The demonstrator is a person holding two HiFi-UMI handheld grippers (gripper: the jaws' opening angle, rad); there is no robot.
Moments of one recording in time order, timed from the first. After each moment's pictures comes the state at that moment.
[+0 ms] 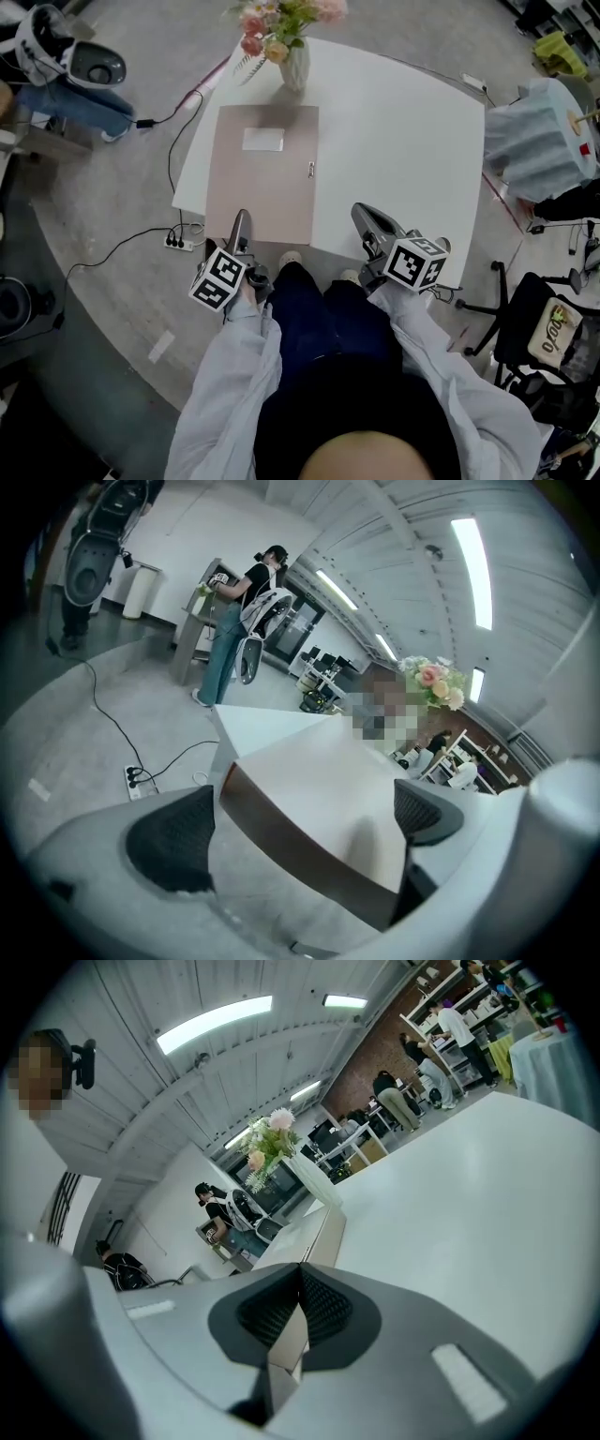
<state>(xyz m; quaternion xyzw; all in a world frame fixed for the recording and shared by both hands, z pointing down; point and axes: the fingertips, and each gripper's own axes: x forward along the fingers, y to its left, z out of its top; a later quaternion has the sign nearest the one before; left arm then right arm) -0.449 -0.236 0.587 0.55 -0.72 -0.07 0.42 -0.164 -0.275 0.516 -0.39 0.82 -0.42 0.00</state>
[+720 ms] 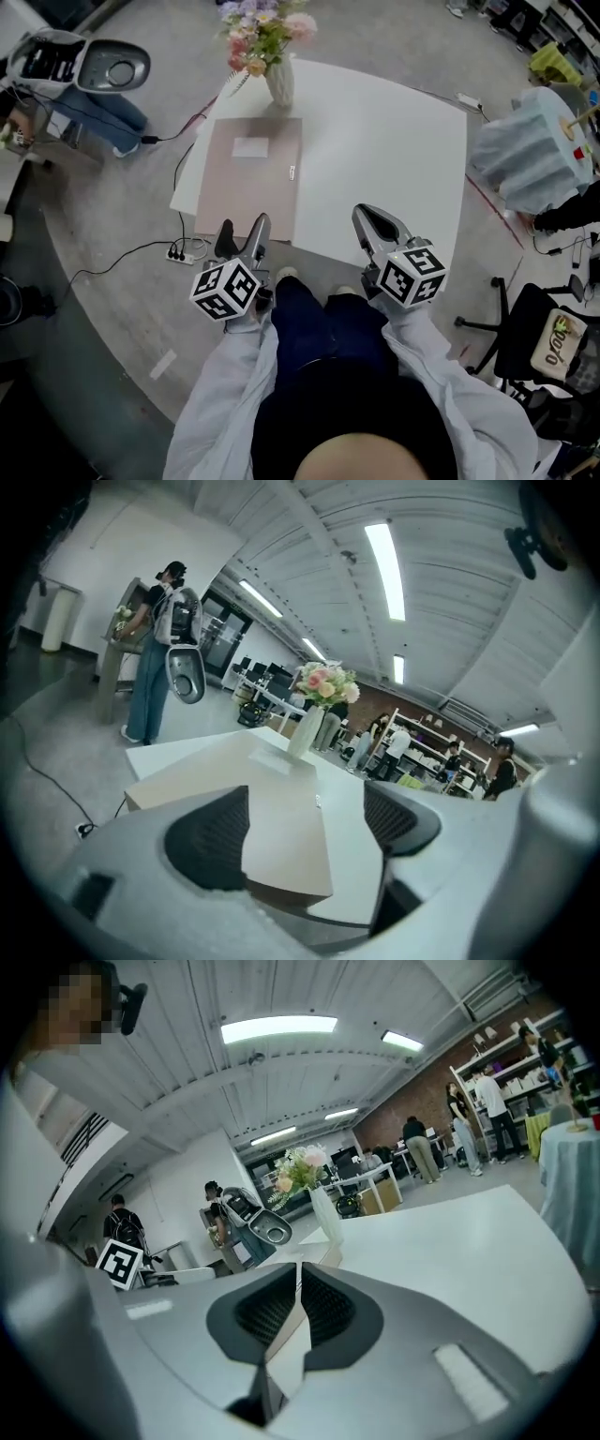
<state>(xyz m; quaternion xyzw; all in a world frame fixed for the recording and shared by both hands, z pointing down) -0.331 -0.228 0.478 0.71 -0.63 -0.03 0.31 -0.115 -0.247 0.448 -0.42 0.87 -0.27 -0.03</state>
